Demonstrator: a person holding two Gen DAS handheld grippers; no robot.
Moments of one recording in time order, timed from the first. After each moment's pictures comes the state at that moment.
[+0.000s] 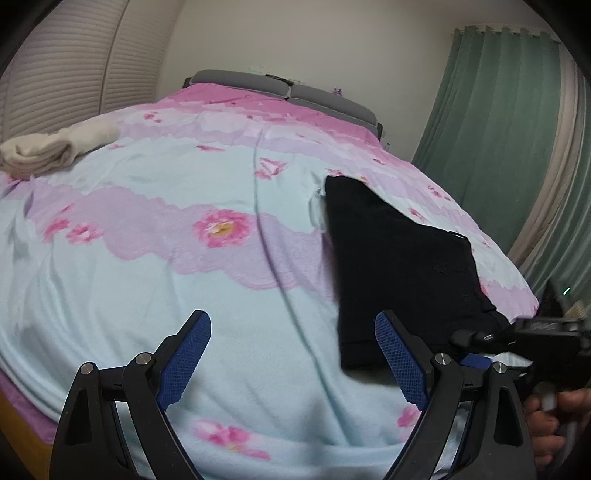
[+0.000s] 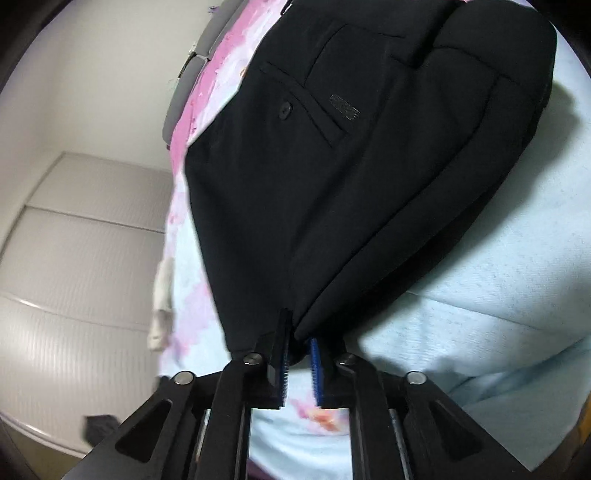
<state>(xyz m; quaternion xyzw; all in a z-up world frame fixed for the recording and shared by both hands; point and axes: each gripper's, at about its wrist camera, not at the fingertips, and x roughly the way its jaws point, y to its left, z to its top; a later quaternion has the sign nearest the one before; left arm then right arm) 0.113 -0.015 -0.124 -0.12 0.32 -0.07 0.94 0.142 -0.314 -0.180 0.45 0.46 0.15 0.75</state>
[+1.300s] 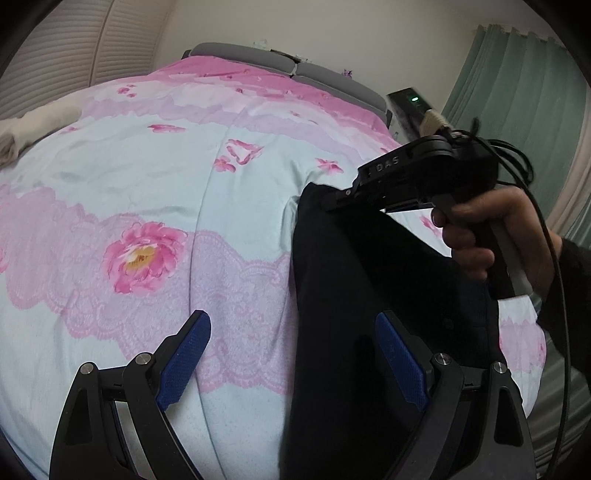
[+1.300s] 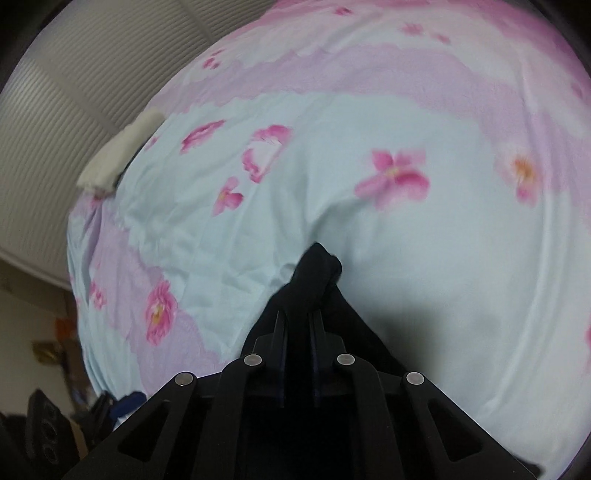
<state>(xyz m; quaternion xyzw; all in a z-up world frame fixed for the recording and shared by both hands) 0.234 -0.060 -0.140 -0.15 0.37 -0.07 0.92 0.457 -0.185 -0.118 0.01 0.57 0.34 0.75</state>
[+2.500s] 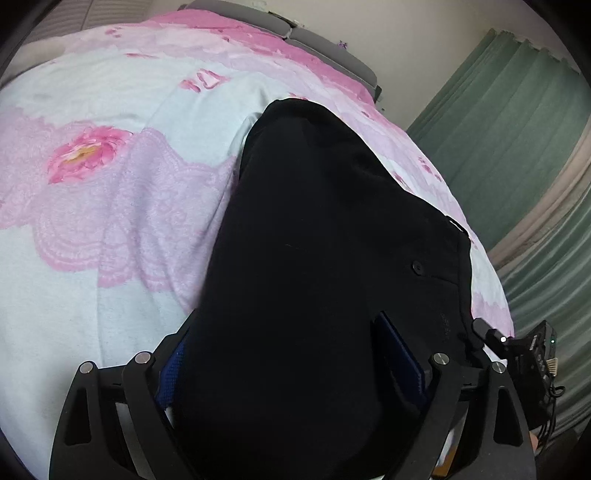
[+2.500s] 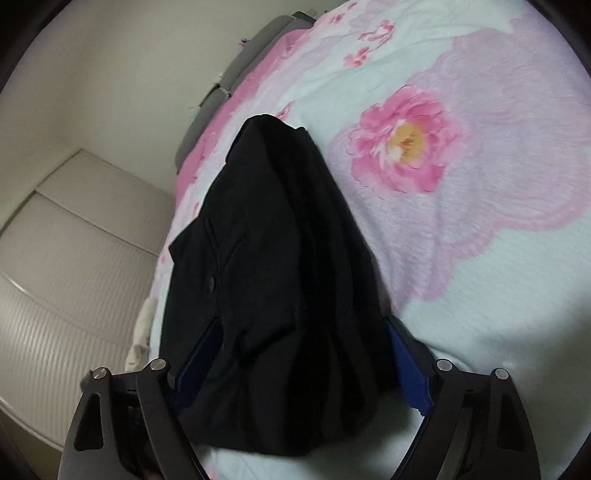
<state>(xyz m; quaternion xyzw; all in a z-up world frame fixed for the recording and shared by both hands) 0.215 -0.108 -0.182 -0.22 0.41 -0.12 0.88 0.193 -0.436 -0.202 0.42 0.37 0.14 0.82</state>
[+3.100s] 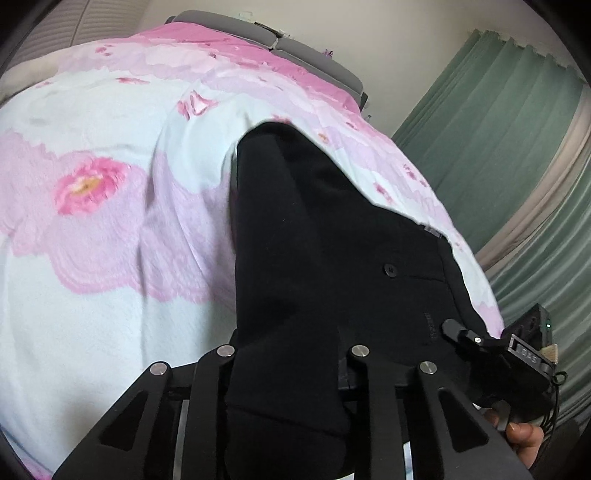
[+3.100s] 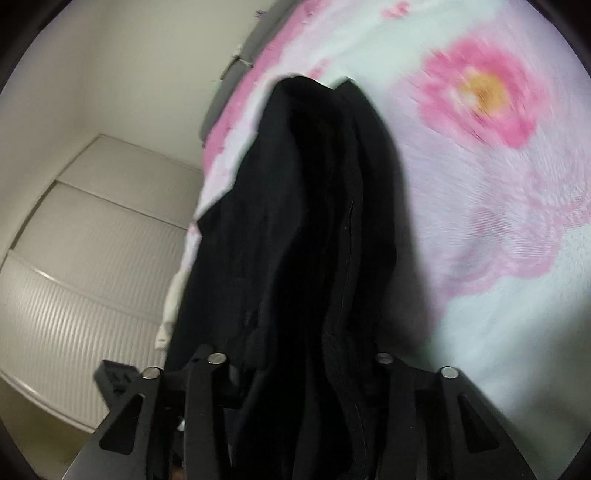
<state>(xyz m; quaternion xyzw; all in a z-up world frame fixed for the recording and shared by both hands) 0.202 -0.095 -0.147 -0.21 0.40 -0.15 0.88 0.199 -0.384 -0.181 0.42 0.39 0.22 0.79</state>
